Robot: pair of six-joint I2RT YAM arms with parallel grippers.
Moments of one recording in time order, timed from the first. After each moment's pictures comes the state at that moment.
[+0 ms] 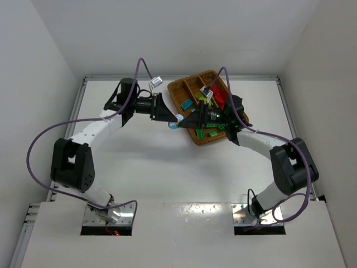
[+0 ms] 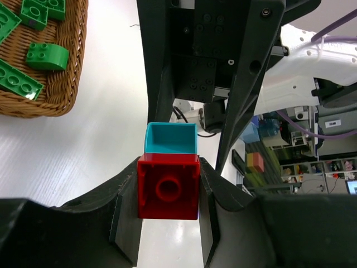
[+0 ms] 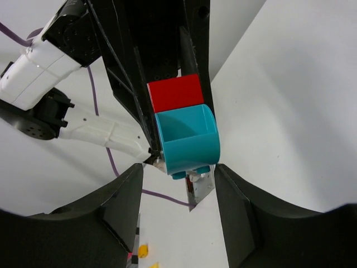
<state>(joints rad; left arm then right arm) -0.29 1.58 1.20 -0.08 1.18 -0.55 0.40 1.58 0.85 0.72 -1.02 1.01</state>
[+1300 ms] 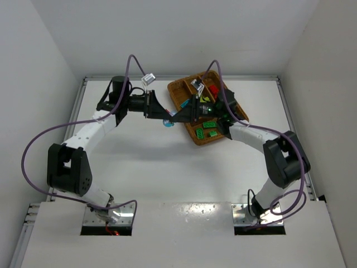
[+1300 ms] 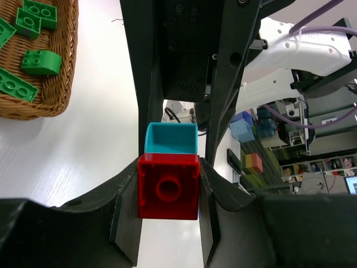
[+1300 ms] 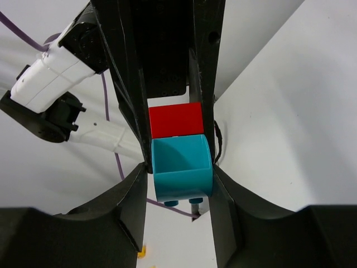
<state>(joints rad) -0.23 1.53 1.20 -0.09 1.25 -0.56 0.46 1.68 0.99 0.77 -1.02 1.03</state>
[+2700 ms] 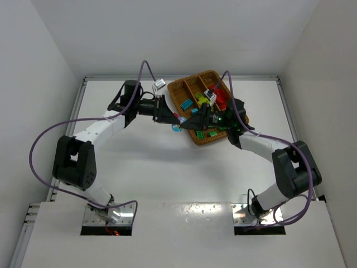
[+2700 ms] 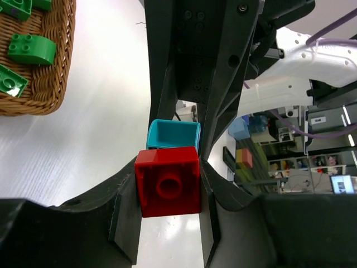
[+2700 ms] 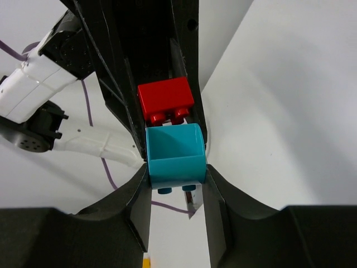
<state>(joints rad) -0.30 1.60 1.19 -0.06 1.19 -0.58 0.38 1.55 0.78 0.71 -0.95 1.00</state>
